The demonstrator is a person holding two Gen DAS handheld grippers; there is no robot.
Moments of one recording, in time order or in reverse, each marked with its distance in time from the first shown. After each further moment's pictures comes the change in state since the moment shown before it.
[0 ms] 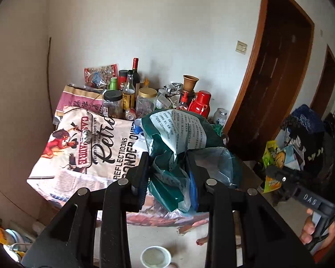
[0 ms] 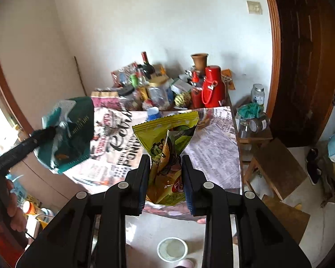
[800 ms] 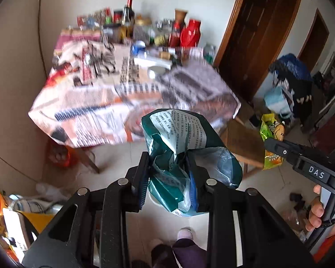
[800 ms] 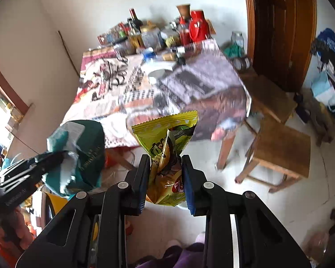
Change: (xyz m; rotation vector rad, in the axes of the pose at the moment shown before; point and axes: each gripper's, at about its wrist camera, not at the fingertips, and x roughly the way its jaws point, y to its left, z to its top) left arm -0.051 0.055 -0.183 0.071 0.344 -0.085; right arm -0.012 0.066 -0.164 0.163 0.234 -0.111
